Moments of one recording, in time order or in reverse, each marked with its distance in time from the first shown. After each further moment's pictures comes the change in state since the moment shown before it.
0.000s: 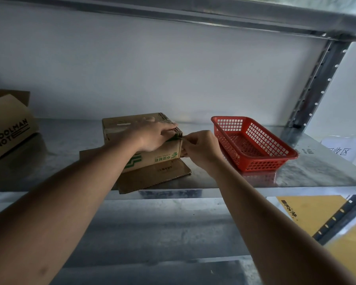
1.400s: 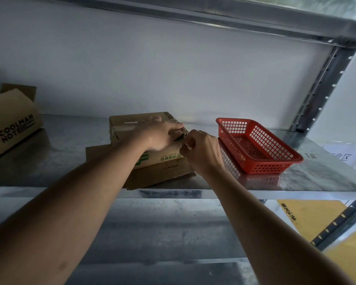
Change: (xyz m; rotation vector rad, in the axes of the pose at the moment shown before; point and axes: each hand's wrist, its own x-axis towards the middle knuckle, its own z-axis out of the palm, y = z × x) left_hand 0.013 -0.009 0.010 0.044 0.026 0.004; right_hand -0.009 -0.001 0.018 -0.257 0.171 -0.254
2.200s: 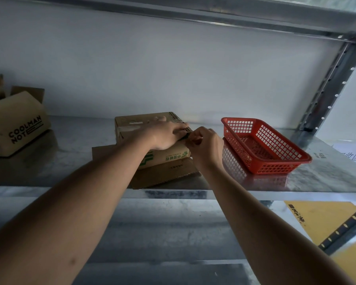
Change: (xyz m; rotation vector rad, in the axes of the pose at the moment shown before) left_hand 0.004 -0.002 -0.002 -0.038 -0.039 0.014; right_hand 0.008 -0.004 0.016 0.193 0.097 0.238
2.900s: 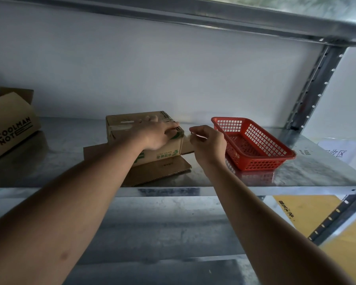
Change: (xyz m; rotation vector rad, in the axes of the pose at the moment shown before) left_hand -0.004 0.008 0.000 0.069 0.045 -0.024; right_hand -0.003 0.007 -0.028 0.227 0.105 0.085
